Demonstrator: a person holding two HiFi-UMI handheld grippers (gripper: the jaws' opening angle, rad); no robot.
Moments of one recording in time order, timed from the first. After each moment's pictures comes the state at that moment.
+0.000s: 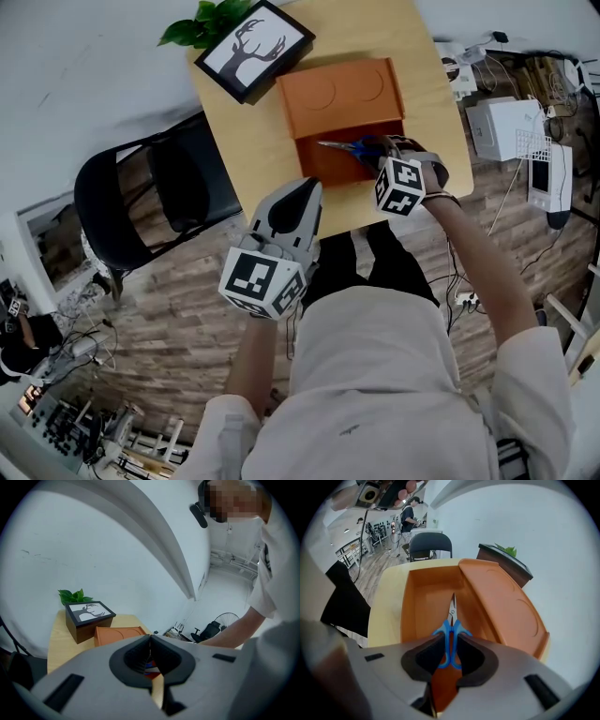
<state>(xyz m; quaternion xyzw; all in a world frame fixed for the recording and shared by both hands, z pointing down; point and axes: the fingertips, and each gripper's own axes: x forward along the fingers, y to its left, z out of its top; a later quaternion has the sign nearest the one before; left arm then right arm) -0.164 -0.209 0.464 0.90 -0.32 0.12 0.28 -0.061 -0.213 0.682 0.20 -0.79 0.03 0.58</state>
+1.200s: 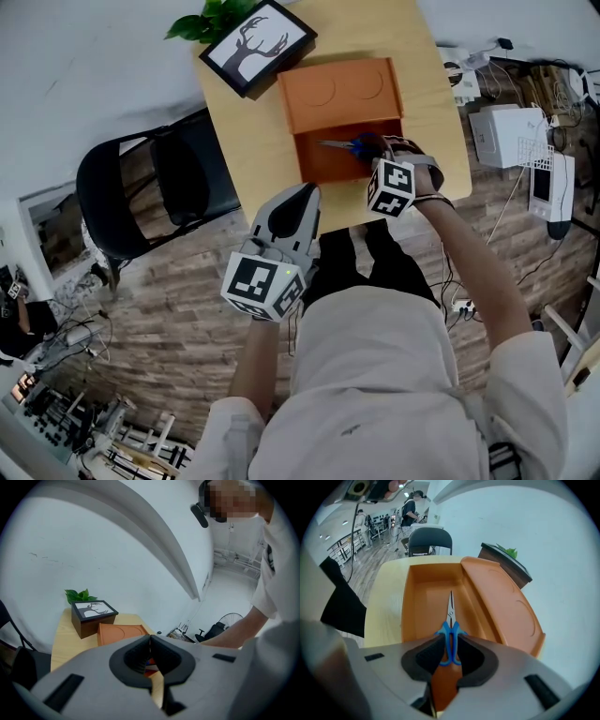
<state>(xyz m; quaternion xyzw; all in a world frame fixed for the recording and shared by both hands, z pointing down) -0.164 -0.187 0.465 0.89 -0.35 0.11 0.28 -0.059 -0.209 0.685 0.21 -0.77 0.01 0.60</state>
